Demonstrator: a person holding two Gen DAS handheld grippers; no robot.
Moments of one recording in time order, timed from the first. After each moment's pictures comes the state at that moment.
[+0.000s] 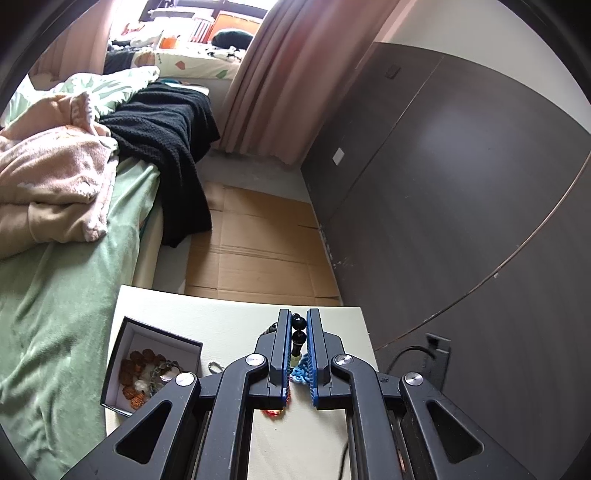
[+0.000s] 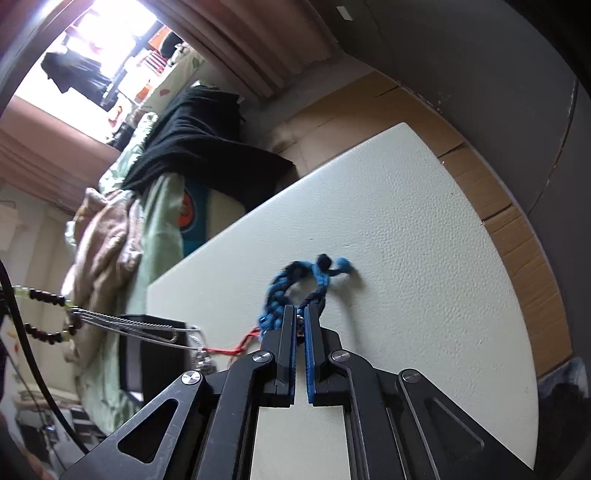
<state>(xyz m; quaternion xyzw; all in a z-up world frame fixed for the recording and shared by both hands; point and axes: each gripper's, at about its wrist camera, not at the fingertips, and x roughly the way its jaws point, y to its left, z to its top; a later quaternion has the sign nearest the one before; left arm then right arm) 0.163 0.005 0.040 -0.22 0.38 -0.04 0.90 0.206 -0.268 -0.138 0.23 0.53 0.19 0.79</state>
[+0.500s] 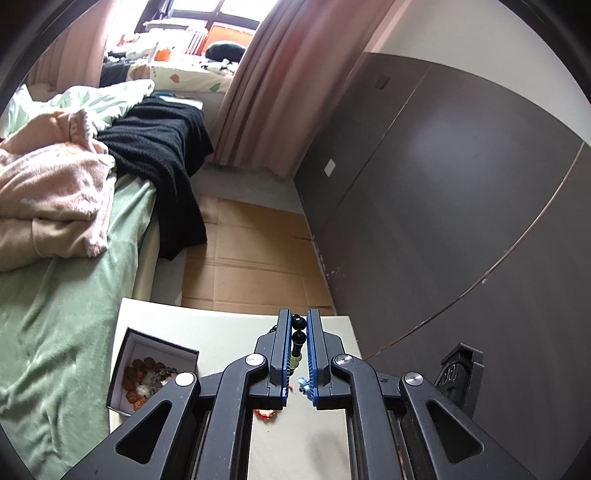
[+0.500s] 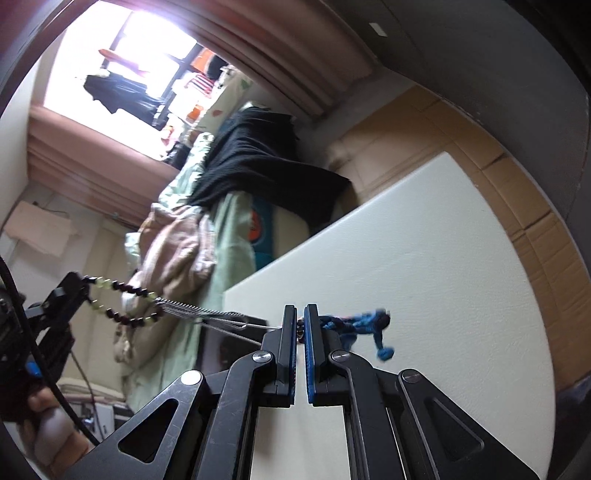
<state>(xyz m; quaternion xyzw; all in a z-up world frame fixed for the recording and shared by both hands) 0.150 0.001 0.069 -0.21 0.36 -0.05 0.91 0.184 -0.266 -0.090 0.29 0.47 0.27 0.78</state>
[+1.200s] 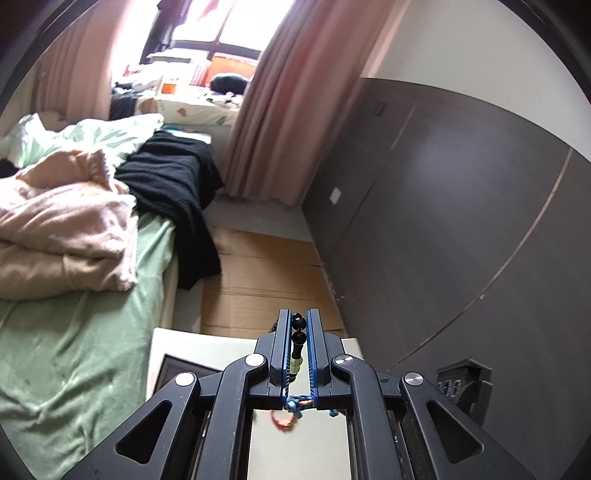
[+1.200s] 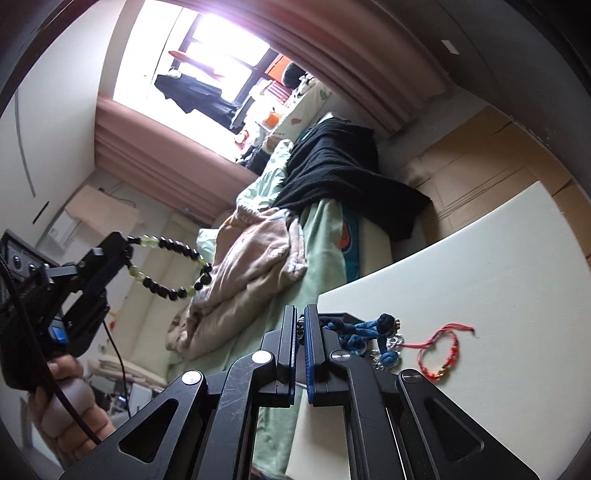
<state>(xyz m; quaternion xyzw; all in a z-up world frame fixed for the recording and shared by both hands) 0.119 0.025 0.112 -0.19 0.32 -0.02 0.93 0.158 -0.212 -0.047 0.31 0.41 0.39 0.77</state>
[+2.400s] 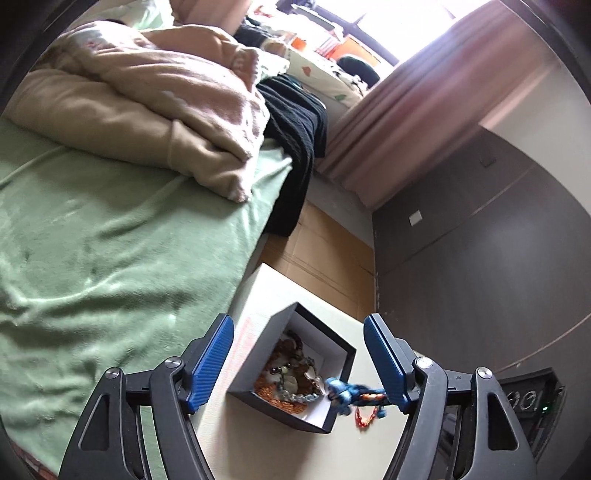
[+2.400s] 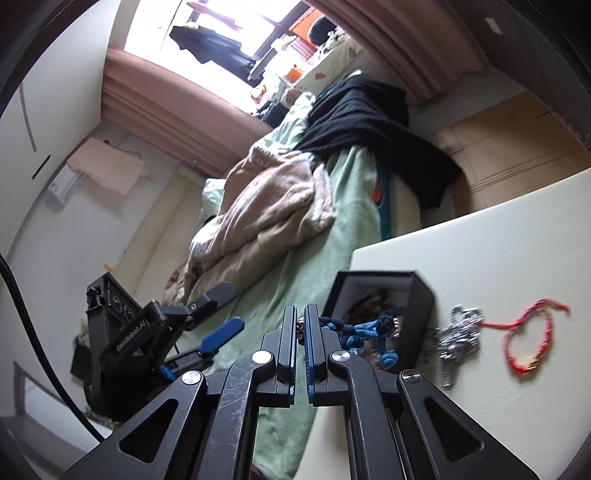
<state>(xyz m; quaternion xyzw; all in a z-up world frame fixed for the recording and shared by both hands) 0.076 0.168 -0.034 -0.38 0.34 0.09 0.86 0.149 -0.103 -0.078 0.25 0.45 0.44 0.74</state>
